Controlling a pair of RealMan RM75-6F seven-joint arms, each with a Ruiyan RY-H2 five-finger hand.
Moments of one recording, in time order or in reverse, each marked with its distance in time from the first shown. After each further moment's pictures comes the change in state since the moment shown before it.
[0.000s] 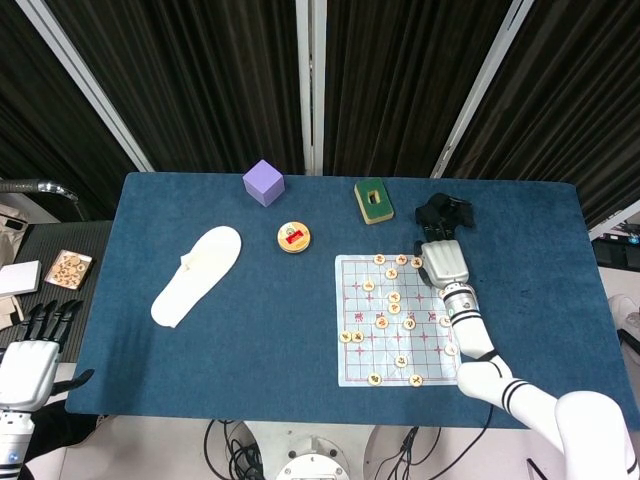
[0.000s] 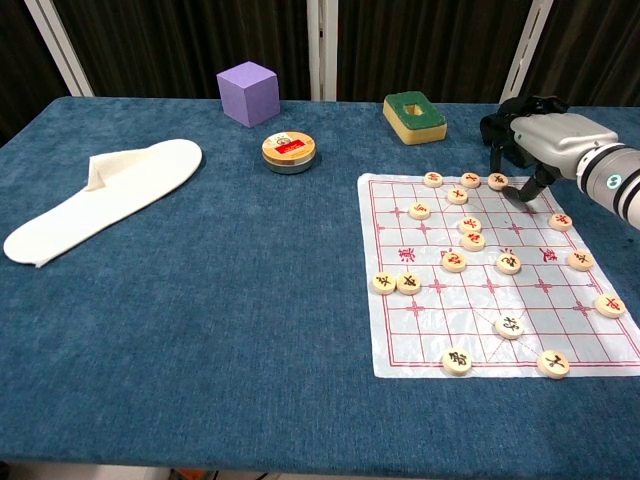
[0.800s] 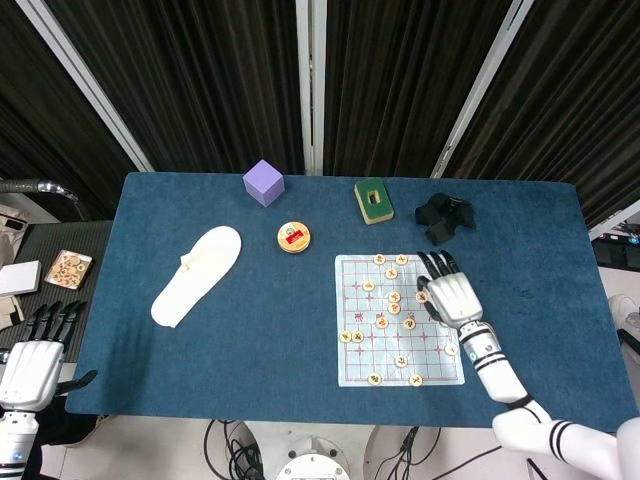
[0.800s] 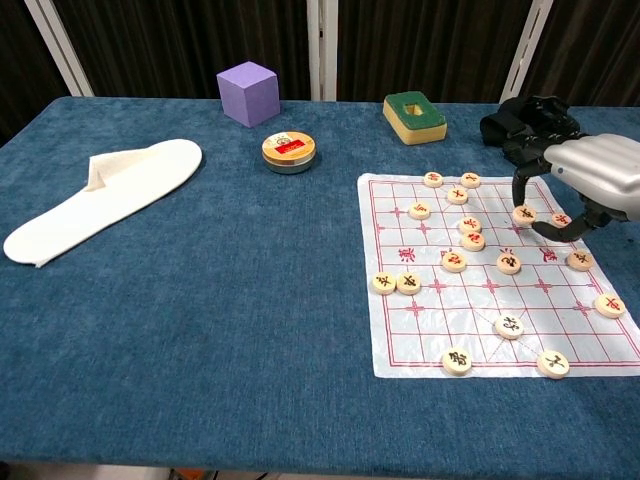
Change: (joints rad) left arm -0.002 -0.011 0.002 -0.001 0.001 -0.008 0.008; right arm -0.177 0.216 -0.183 -0.390 -0.198 0.215 -0.025
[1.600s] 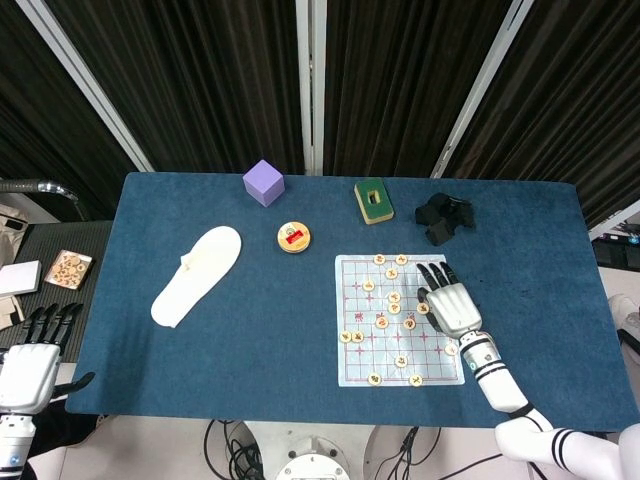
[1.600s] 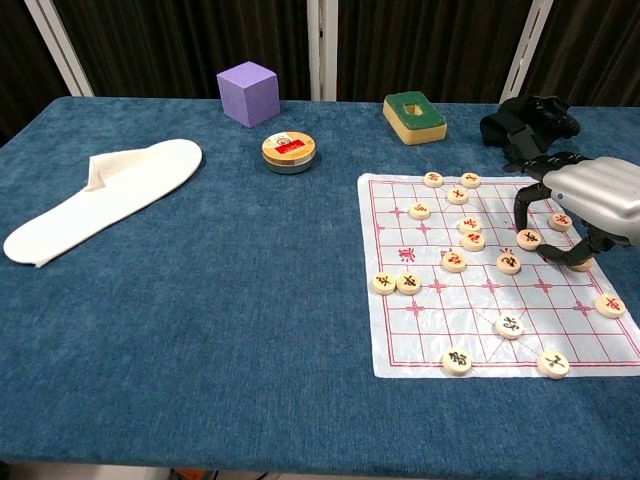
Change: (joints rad) left arm 0.012 0.003 0.003 0.002 -0.002 0.010 -0.005; right arm -0.020 -0.008 -0.014 -0.005 -0.005 -0.026 -0.043
